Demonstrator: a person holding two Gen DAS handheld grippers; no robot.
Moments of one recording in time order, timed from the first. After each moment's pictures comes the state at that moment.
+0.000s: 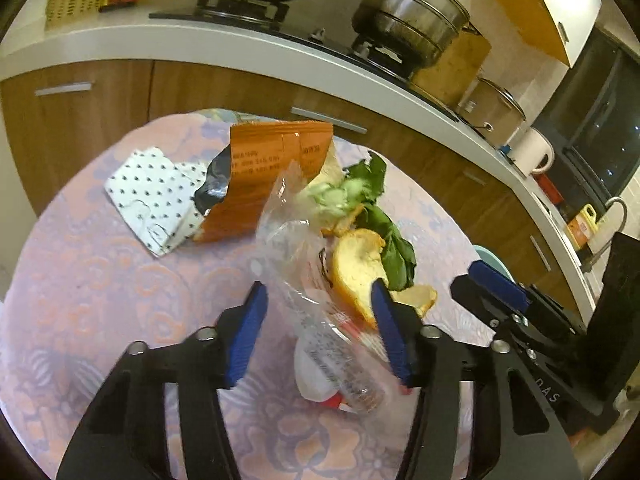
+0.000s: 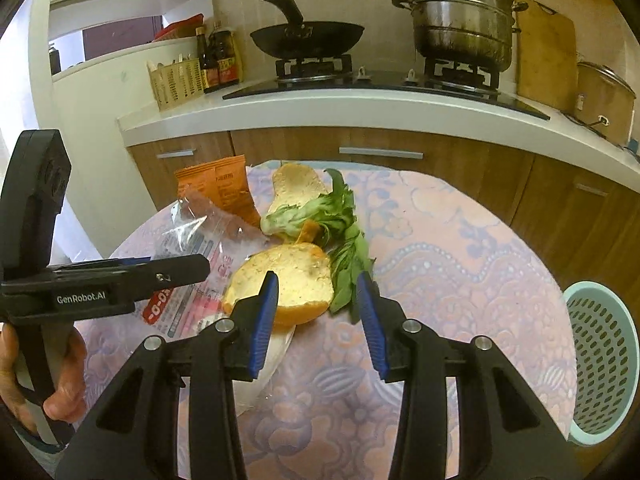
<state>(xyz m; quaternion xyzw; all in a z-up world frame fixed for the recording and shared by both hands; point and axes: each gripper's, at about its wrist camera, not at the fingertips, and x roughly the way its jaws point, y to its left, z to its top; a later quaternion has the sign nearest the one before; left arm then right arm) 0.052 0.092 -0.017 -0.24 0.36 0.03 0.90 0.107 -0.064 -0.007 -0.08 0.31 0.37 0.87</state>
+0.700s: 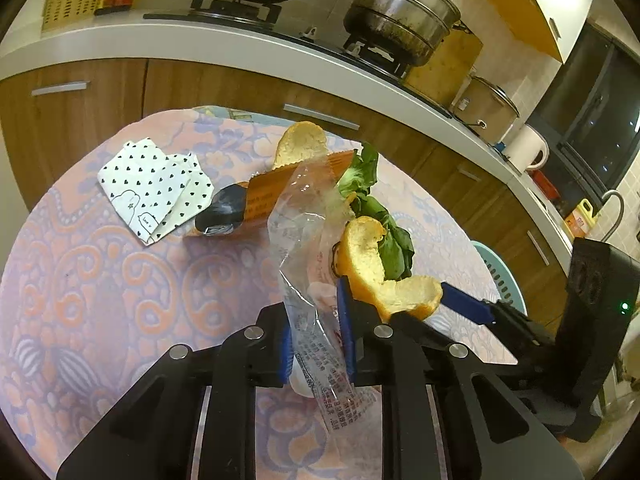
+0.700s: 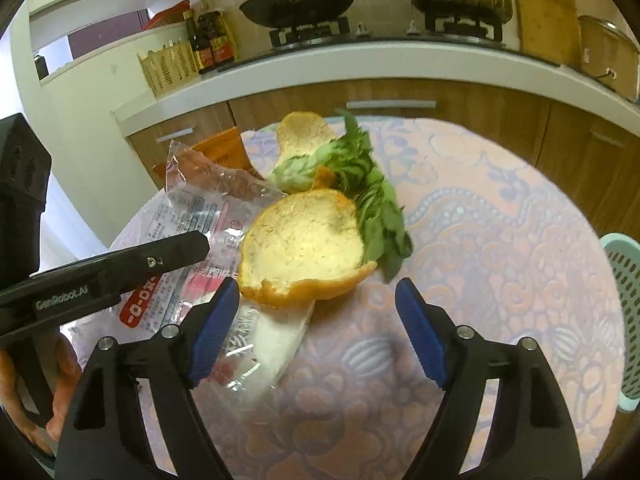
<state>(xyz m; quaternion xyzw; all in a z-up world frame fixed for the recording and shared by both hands) 0.047 0.083 -0.026 -0.23 0.35 0.03 0.91 0.112 -0.049 -0.044 -0.05 0.37 0.38 0.85</state>
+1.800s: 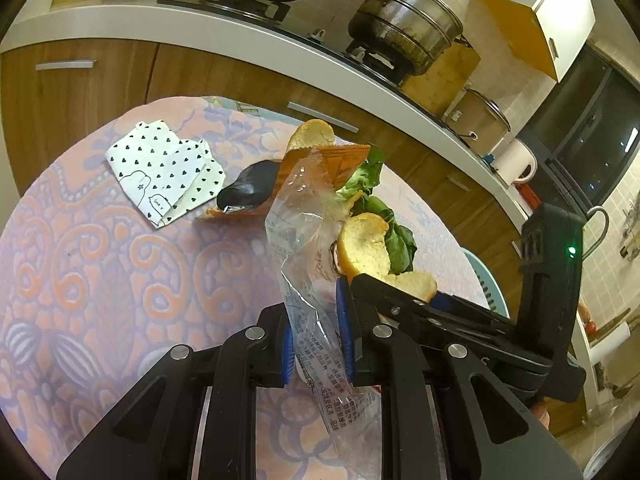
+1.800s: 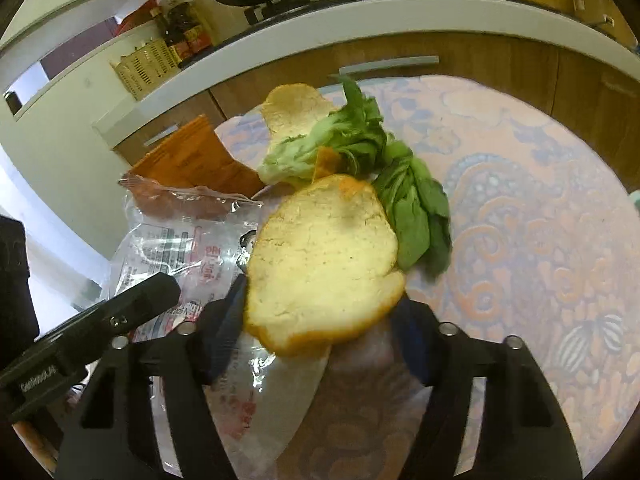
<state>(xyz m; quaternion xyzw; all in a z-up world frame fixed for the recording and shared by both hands) 0.029 0.098 -0.035 -0.27 0.33 0.01 0.90 0.135 -0.024 -0.055 -0.01 0.43 0.36 0.83</state>
